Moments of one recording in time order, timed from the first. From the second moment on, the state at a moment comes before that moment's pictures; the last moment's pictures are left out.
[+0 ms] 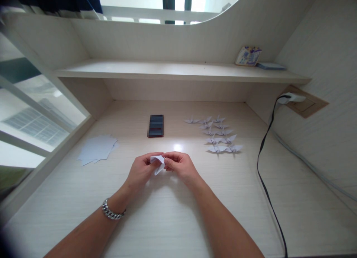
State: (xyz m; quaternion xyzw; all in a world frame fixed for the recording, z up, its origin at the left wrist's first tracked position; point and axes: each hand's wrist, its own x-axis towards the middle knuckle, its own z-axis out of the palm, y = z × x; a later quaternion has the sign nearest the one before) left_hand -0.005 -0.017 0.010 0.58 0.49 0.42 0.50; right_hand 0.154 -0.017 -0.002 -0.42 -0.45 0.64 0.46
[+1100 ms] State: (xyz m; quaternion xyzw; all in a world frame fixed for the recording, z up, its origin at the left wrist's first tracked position) left_hand 0.003 -0.020 0.004 0.47 0.42 0.45 0.63; right_hand 0.141 -0.030 0.010 -0.54 -0.57 0.33 0.53
